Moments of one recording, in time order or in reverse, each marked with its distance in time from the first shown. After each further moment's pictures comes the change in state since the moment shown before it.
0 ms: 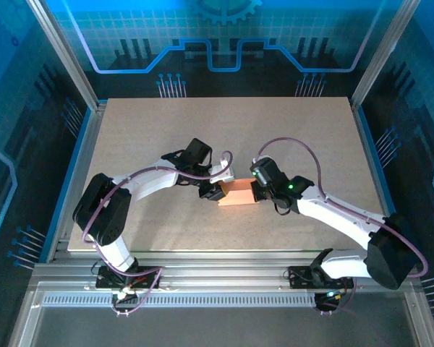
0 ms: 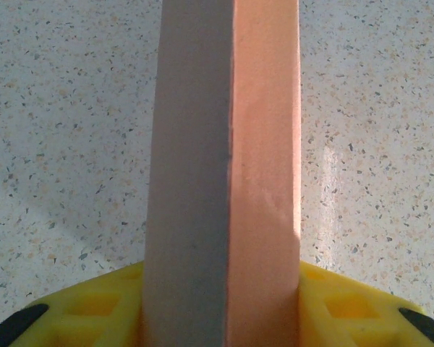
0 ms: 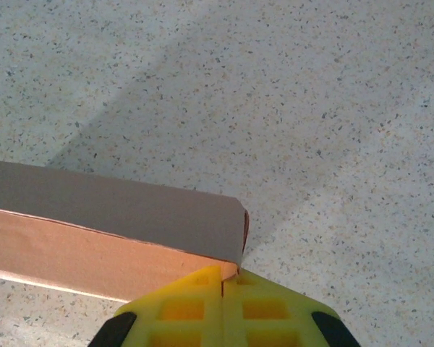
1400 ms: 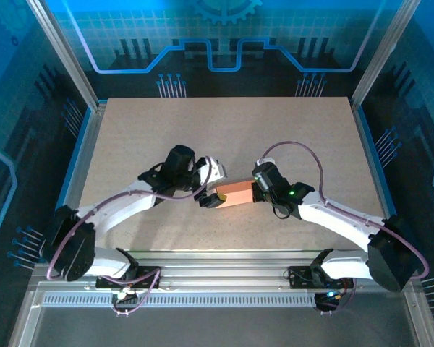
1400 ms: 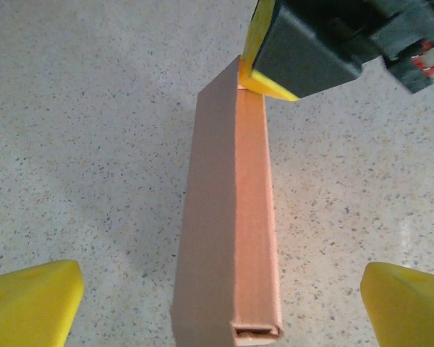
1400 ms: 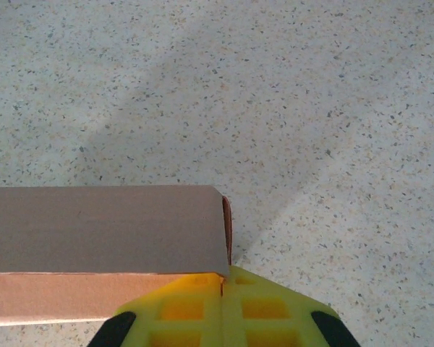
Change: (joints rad) left arm -0.019 -0.380 -0.288 0.325 -0.057 -0.153; right arm 0.004 -0.022 -0.092 0.129 0.026 0.112
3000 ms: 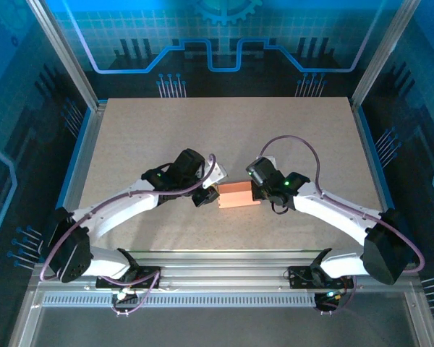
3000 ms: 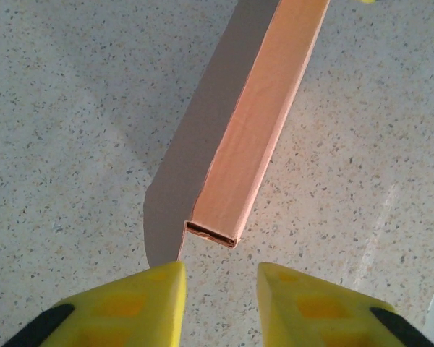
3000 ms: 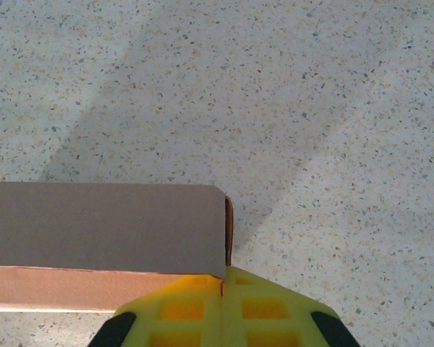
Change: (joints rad) left arm -0.100 0.038 0.145 -0.349 -0.266 -0.213; right arm 0.014 0.065 0.147 -0.239 0.020 0.097
